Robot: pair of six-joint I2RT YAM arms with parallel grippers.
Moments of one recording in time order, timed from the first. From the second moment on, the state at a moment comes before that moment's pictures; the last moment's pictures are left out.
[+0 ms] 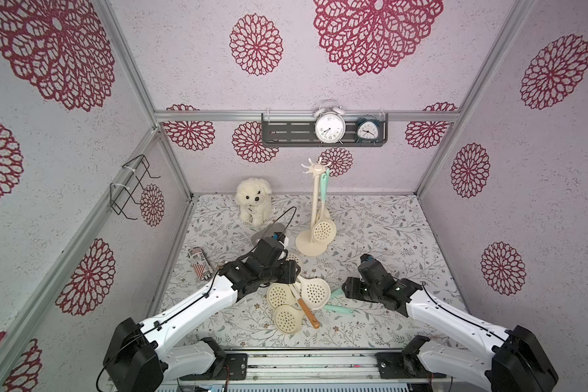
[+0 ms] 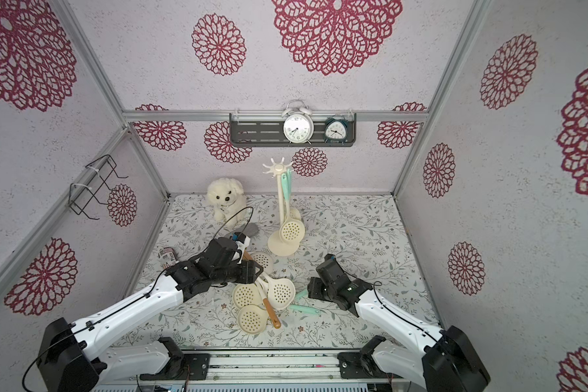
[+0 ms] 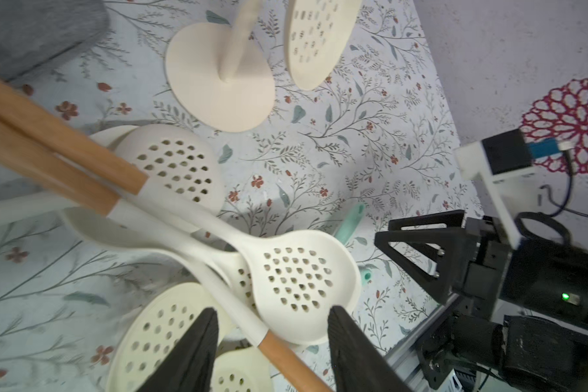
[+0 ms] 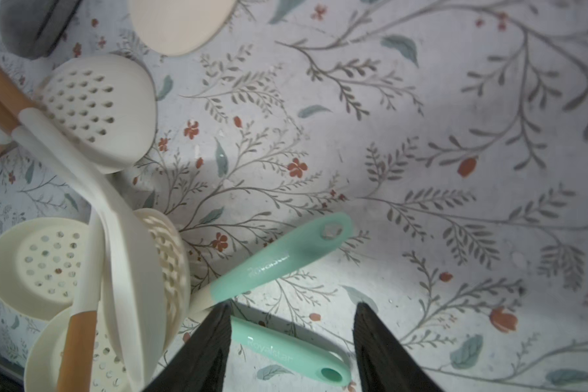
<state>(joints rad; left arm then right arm) -0.76 1.24 0.91 -0.45 0.08 -0.57 0.65 1.09 0.56 -0.46 -0.01 0.80</state>
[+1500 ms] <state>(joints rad) -1.02 1.45 0.88 -0.33 -0.04 -0.60 0.23 1.48 0.26 0.47 -0.72 0.89</state>
